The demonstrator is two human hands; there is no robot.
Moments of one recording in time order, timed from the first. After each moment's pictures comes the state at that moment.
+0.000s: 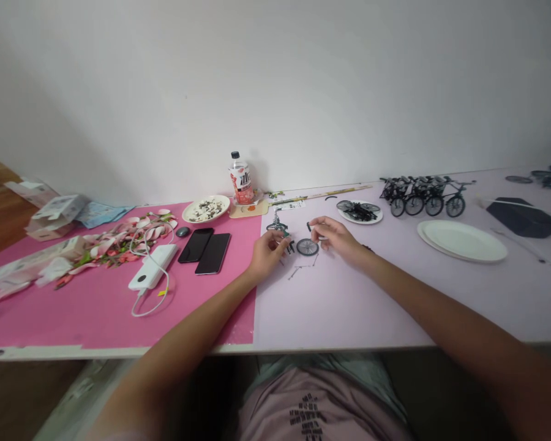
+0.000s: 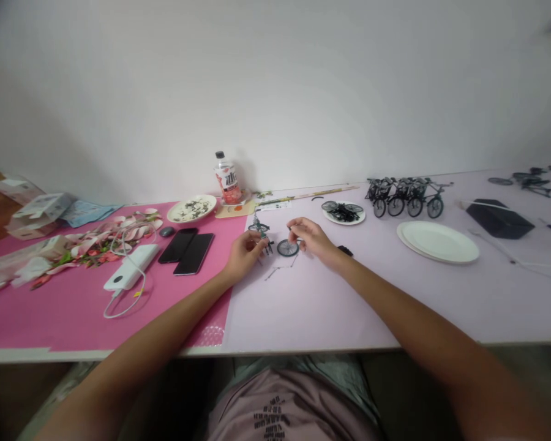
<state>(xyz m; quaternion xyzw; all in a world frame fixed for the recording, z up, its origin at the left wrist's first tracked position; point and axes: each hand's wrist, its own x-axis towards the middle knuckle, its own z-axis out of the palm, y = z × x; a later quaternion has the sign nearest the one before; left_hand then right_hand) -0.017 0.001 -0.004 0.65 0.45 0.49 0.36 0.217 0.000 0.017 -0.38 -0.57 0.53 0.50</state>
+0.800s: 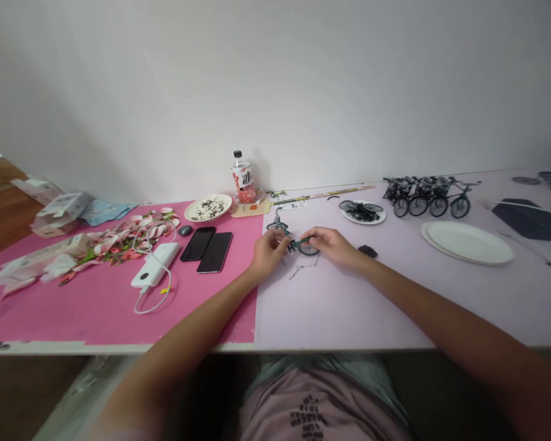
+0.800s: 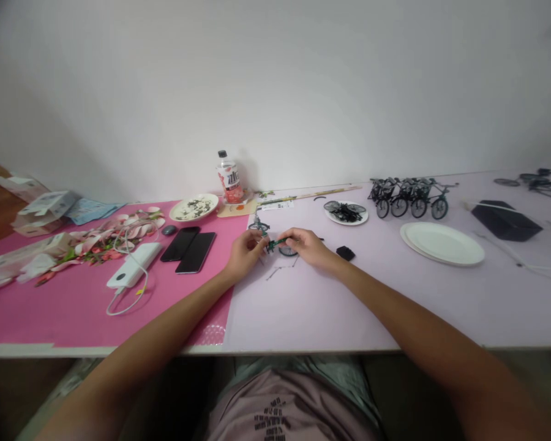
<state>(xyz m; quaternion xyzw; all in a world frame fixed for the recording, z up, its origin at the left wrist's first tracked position) -0.017 0.002 -0.005 0.66 0.45 0.50 0.34 0.207 -0.006 0.007 -0.37 -0.67 0.48 0.43</state>
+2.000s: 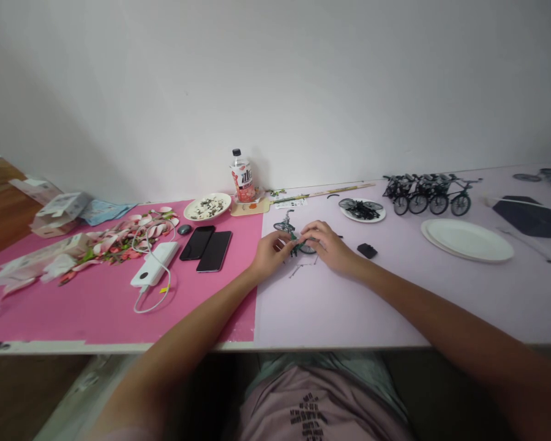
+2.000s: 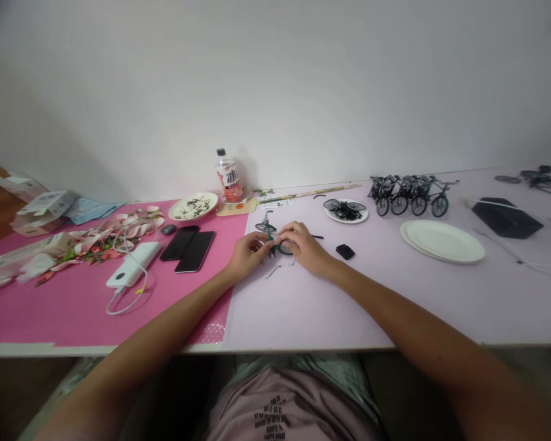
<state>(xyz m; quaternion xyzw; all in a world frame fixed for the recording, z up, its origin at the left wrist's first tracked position) -0.016 -0.005 0.001 0.72 0.42 0.45 0.32 0.204 -0.011 0.003 -0.34 -0.81 0.21 0.43</state>
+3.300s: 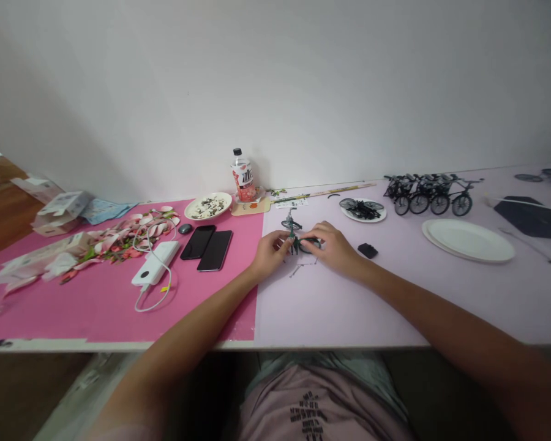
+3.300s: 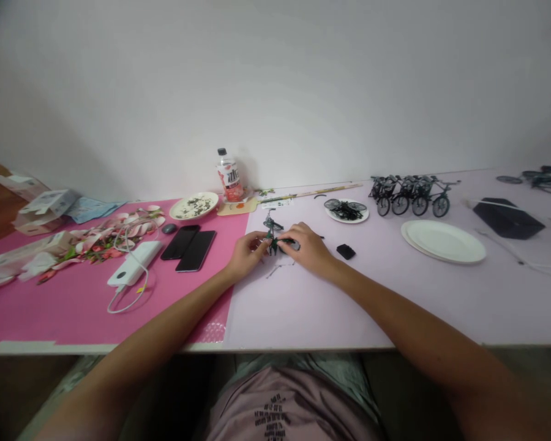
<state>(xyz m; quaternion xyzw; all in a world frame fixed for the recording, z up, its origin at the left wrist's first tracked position) -0.015 -0.003 -0.001 0.69 0.42 0.46 0.36 0.201 -0.012 0.005 -0.36 -0.81 0.12 0.45</state>
